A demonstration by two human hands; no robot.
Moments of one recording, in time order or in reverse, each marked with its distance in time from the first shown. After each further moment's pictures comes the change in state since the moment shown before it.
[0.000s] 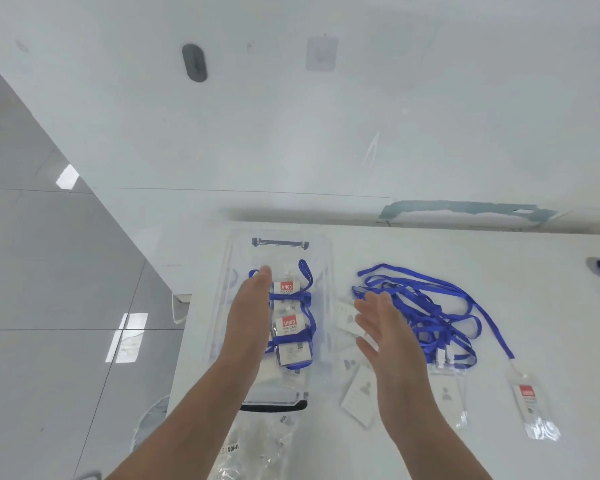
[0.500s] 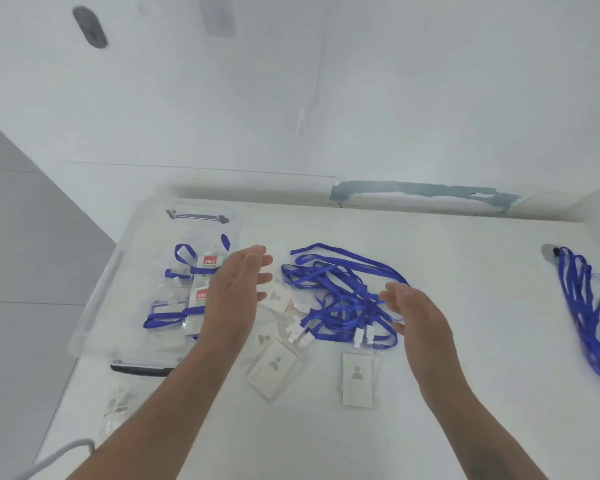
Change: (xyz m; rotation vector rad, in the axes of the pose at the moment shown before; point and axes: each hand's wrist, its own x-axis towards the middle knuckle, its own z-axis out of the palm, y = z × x) left_hand -0.040 -0.024 0.159 0.104 0.210 0.234; right_hand 0.073 -0.020 -0.213 -0.284 0.014 -0.180
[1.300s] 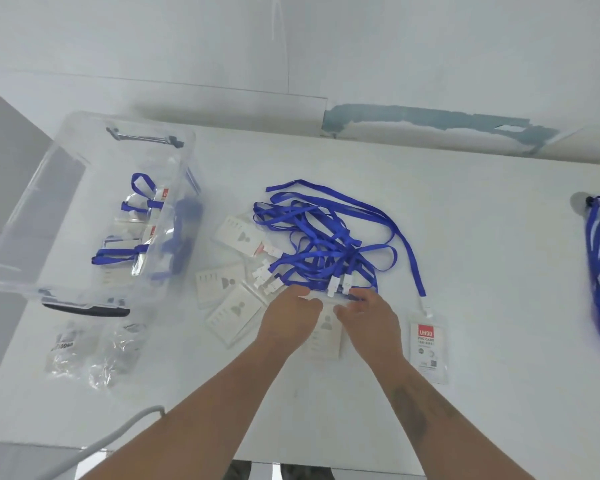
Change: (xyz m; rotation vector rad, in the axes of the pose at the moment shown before) left_hand -0.025 -0.148 0.126 0.511 -0.223 -0.451; right_hand 0.060 0.148 -0.010 -0.546 -0.150 0.176
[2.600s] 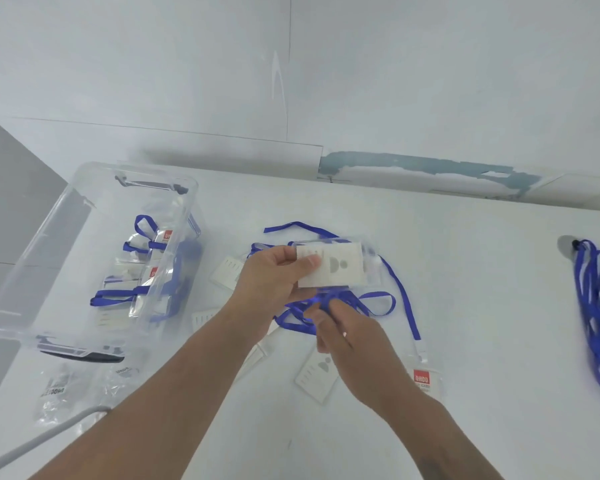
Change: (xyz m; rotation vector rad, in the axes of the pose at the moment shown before) left_hand -0.020 0.095 -0.074 -0.585 -0.145 0.273; right_hand -0.048 -0.084 -0.054 -0.009 -0.221 -0.488
